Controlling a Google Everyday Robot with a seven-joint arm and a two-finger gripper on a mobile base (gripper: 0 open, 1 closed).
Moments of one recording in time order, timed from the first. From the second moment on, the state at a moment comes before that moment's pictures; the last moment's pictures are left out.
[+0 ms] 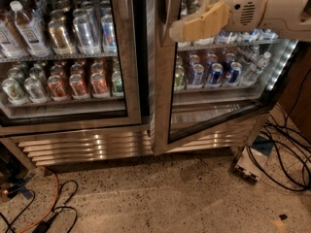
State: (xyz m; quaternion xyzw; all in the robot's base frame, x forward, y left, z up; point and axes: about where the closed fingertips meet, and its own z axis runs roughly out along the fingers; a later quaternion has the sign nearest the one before) arm 0.518 -0.028 1.079 -0.49 0.55 0.44 0.52
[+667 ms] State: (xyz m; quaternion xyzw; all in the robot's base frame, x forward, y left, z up) arm 0.518 -0.026 1.081 -0.49 0.55 0.44 0.51
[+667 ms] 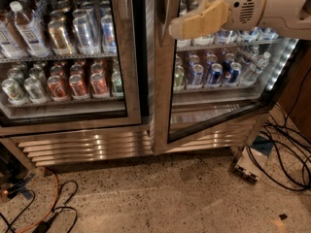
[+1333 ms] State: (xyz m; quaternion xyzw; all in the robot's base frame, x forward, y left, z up) arm 0.511 -0.027 1.090 -0.48 0.55 0.45 0.52
